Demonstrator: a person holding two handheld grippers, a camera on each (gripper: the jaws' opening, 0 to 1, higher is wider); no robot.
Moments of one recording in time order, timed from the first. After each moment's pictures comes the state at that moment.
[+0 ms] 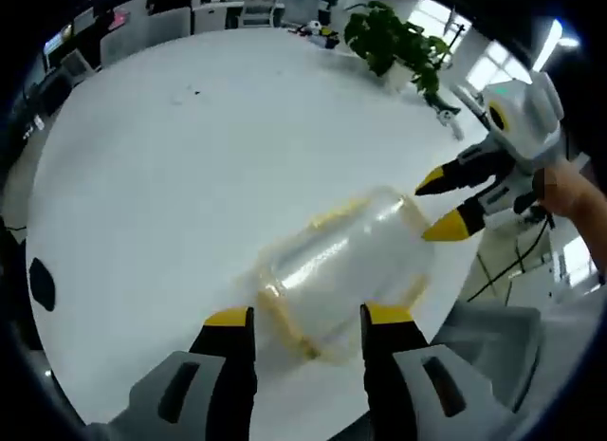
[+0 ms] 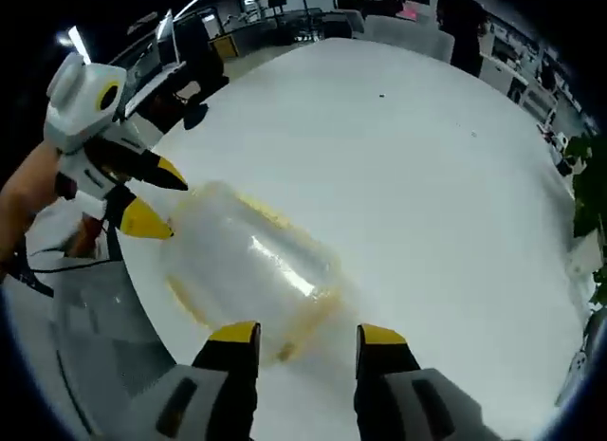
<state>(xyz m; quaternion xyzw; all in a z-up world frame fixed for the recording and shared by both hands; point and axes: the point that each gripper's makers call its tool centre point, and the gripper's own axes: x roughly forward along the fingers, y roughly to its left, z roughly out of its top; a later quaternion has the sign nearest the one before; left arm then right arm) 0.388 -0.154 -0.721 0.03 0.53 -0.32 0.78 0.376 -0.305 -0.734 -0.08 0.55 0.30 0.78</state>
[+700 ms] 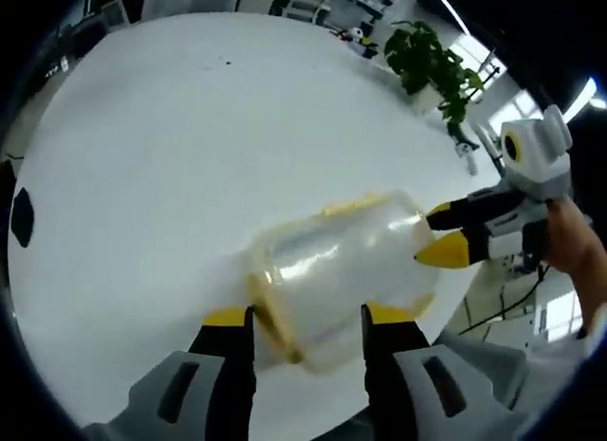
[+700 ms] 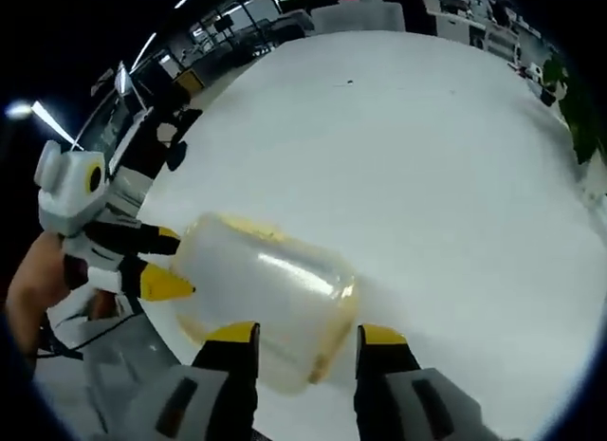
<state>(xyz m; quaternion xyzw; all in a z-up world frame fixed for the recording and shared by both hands) 0.381 -0.158 -0.742 -0.05 0.55 -0.28 0.79 0.378 -0.286 -0.741 0.04 0.57 0.26 0.78</state>
